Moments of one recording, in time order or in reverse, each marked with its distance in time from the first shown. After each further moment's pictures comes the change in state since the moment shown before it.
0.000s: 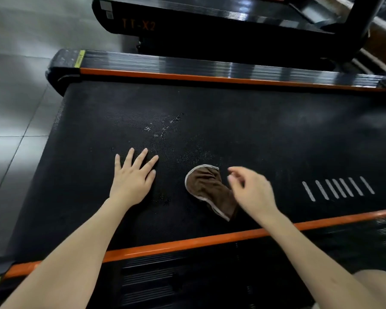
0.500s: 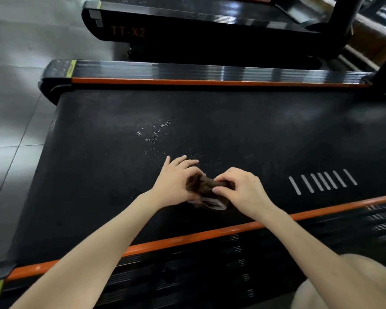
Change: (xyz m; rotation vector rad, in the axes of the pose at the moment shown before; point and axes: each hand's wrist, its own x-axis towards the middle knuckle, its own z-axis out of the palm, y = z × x) left_hand 0.001 0.111 -0.058 -0.329 -0.173 0.374; right_hand -0.012 0.002 -0.027 0.089 -0.126 -0.239
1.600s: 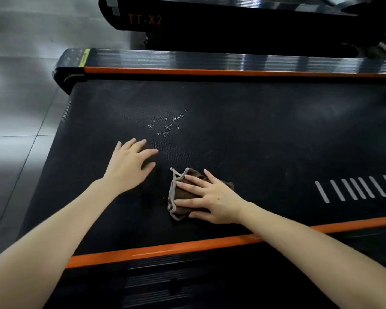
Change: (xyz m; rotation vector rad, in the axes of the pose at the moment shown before) left_hand -0.027 -0.103 -0.028 0.325 0.211 -0.273; right_hand 0.055 0.040 0.107 -0.406 -0.339 -0.797
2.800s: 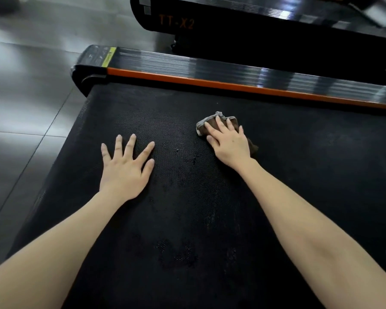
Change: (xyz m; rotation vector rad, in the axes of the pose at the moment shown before) left_hand 0.054 -0.086 0.038 0.142 -0.052 -0.313; right_hand 0.185 0.156 -0.020 -0.021 0.101 0.682
